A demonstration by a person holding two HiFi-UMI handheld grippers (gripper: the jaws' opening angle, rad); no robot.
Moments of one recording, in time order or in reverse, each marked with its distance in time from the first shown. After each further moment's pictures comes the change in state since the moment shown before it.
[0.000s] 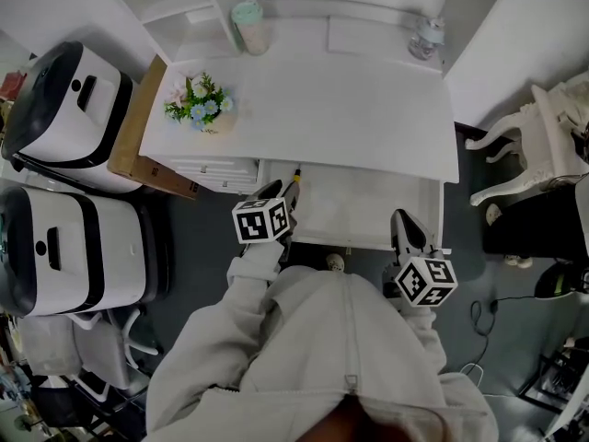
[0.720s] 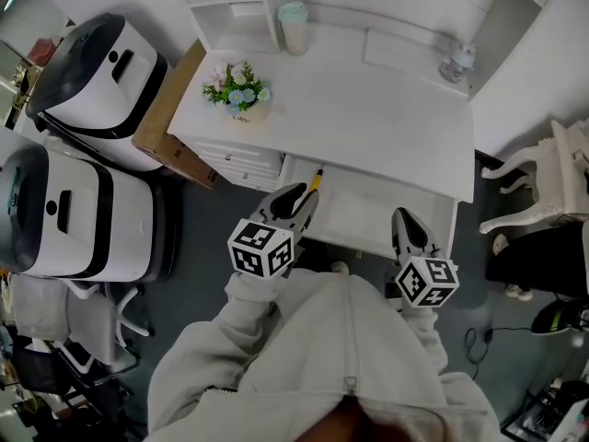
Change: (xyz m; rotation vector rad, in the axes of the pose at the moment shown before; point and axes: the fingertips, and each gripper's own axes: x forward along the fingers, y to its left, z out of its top) left arm -0.105 -0.068 0.042 0.200 -0.306 -0.181; right arm 0.016 0.046 0.012 -0.095 0.013 0.136
